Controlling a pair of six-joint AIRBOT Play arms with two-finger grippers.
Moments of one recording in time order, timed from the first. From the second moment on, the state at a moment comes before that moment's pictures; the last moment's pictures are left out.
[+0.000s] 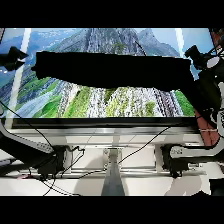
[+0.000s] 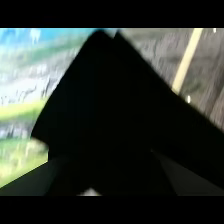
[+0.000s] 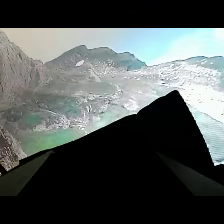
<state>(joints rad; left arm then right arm) 0.58 -1.87 1.74 0.86 -1.14 -1.36 -0.31 -1.50 1.20 -1.24 0.43 1.68</state>
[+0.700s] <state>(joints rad) 0.46 -1.81 1.35 0.73 -0.79 -1.46 -0.30 -1.49 1.21 -1.24 0.48 1.60</state>
